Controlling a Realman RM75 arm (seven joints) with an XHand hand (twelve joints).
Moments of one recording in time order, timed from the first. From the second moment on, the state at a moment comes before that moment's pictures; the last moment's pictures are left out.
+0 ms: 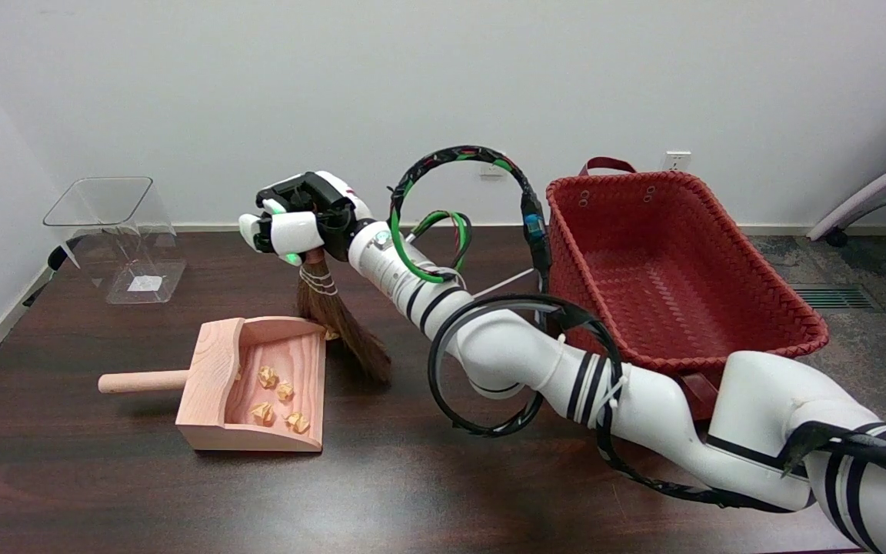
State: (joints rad) arm 0.70 -1.41 0.59 -1.13 -1.18 0.43 0.32
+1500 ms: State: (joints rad) arm 0.60 -1.36 0.64 -1.40 -1.09 0.49 0.12
